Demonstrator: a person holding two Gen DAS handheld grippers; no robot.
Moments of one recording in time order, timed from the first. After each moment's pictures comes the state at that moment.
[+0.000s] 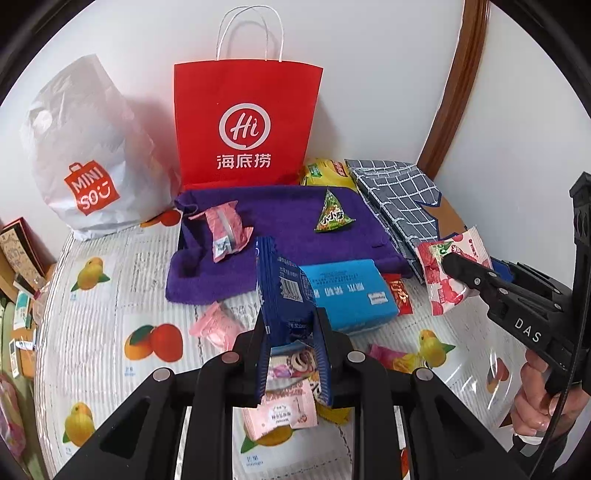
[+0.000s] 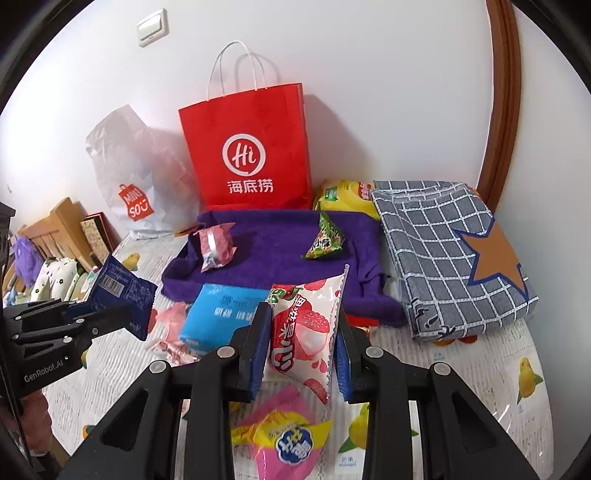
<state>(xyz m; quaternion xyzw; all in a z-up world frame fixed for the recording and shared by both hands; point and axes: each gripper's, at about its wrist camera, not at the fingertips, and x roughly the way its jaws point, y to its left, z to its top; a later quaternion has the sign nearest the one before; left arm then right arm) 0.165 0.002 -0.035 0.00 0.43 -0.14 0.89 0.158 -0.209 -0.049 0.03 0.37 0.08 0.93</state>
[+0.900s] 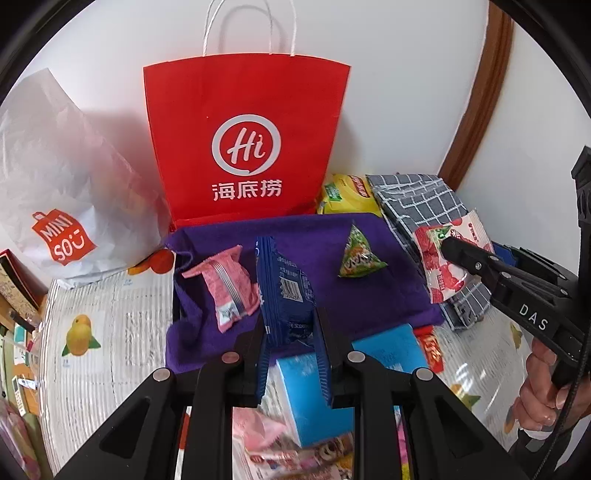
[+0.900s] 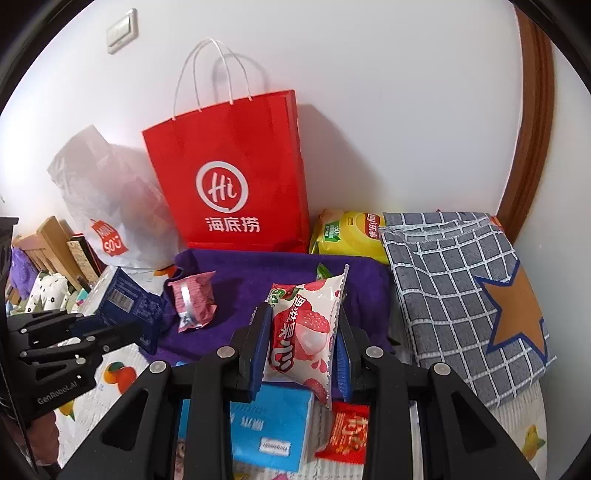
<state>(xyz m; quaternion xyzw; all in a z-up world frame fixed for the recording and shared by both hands) 0.274 -0.004 -0.043 0.01 0.44 -0.13 0.89 0.273 -0.204 -0.048 0.03 0.37 0.08 0.93</state>
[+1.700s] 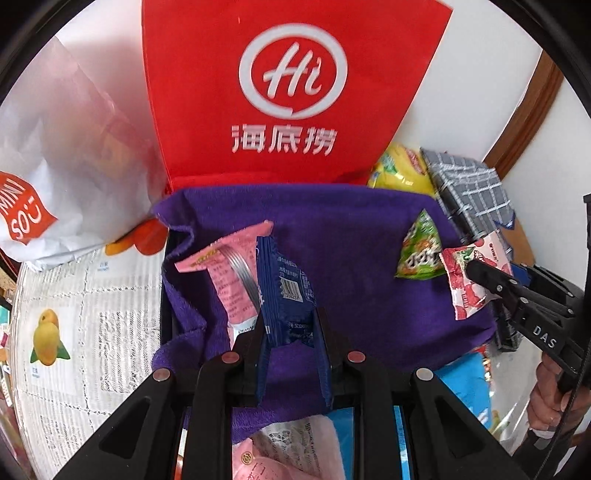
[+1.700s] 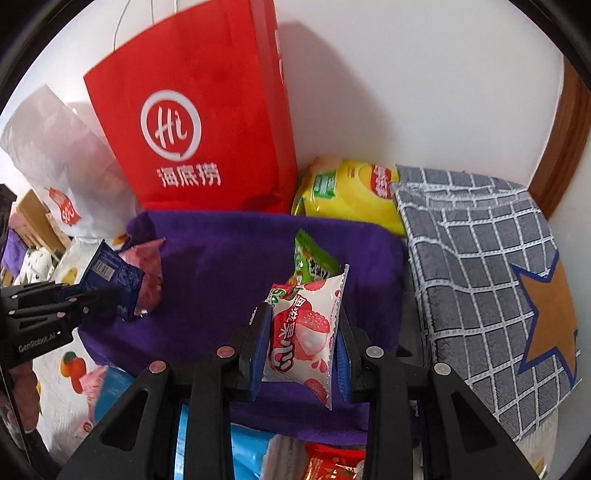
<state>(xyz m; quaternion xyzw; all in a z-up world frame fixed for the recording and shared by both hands) 0.353 0.009 -0.120 -0.01 0.51 -0.11 0.85 0.348 -0.209 -0.122 0.01 0.45 0.10 0.89</state>
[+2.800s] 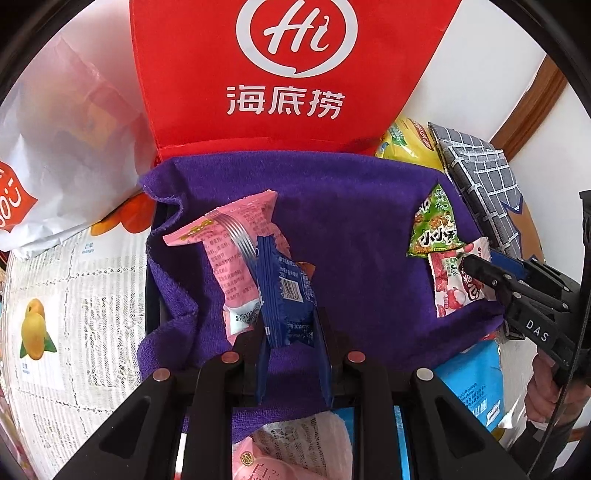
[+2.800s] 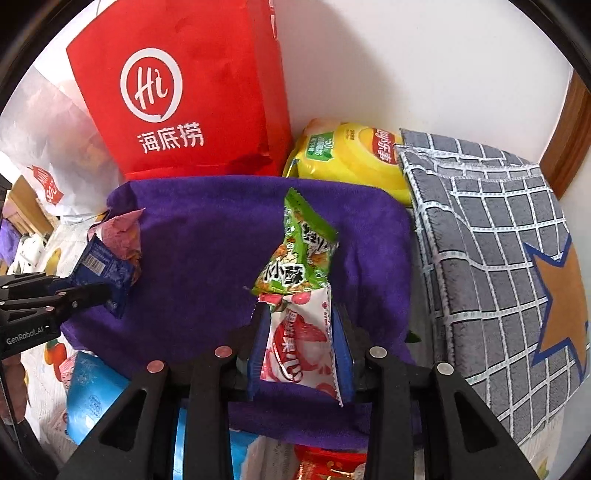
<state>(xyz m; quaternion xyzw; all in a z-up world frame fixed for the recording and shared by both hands) 0.364 0.011 -0.141 -0.01 0.55 -0.11 0.83 0.362 -0.213 -0.147 0.00 0.48 0.09 0.87</state>
